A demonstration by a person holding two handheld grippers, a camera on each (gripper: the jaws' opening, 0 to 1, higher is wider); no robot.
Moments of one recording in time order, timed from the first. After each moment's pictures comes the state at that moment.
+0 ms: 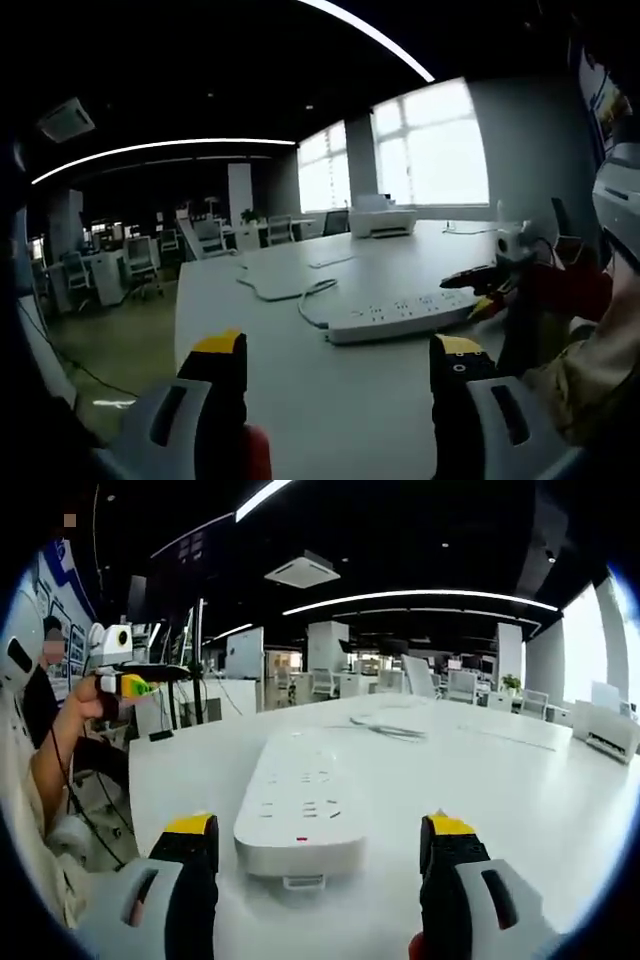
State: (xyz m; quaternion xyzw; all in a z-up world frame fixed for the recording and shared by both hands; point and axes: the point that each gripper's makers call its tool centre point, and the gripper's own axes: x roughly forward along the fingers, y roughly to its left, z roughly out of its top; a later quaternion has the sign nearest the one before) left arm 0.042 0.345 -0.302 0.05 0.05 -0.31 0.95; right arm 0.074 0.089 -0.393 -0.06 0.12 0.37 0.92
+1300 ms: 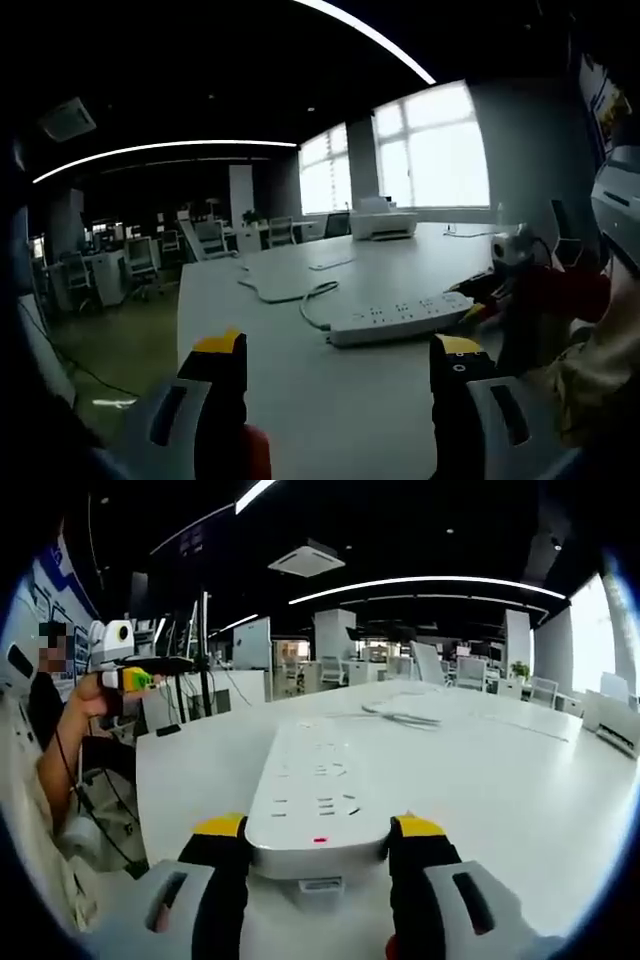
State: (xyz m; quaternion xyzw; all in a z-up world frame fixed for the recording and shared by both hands) left arm 0.040 0.350 -0.298 0.05 0.05 -0.30 0.95; right arm 0.069 0.099 -0.401 -0.05 0.15 0.38 0.91
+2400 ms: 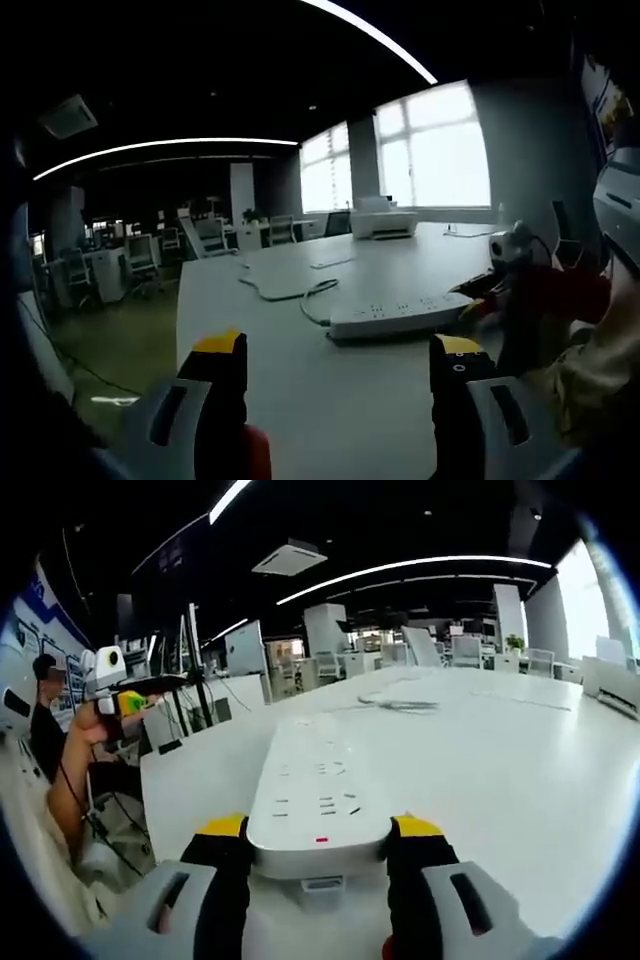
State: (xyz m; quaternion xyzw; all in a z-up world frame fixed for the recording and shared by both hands) left arm 0.041 0.349 -0.300 0.04 0.05 -0.30 0.95; right arm 0.070 0.096 -0.400 0.01 0.19 0.38 0.91
